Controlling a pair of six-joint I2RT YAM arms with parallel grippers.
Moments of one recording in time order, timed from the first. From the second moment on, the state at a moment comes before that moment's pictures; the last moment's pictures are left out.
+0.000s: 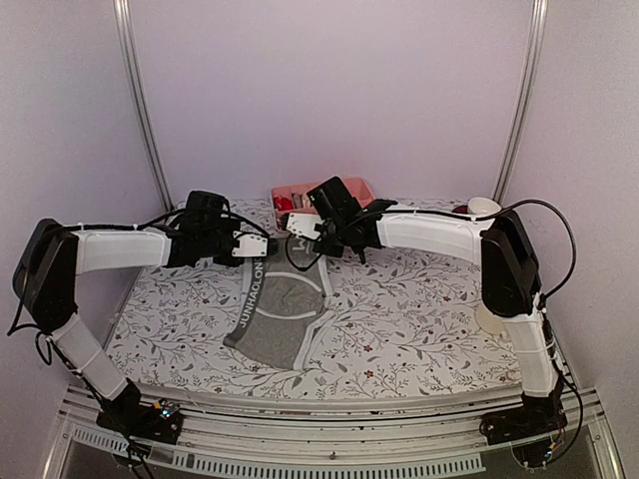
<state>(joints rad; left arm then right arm) -0.46 1.62 1.00 0.00 -0.04 1.37 0.86 2.25 1.94 -0.39 0.39 -0.76</state>
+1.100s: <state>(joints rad) -0.44 1.13 0.43 0.03 0.20 1.73 1.19 2.02 1.54 -0.51 0.31 -0.59</state>
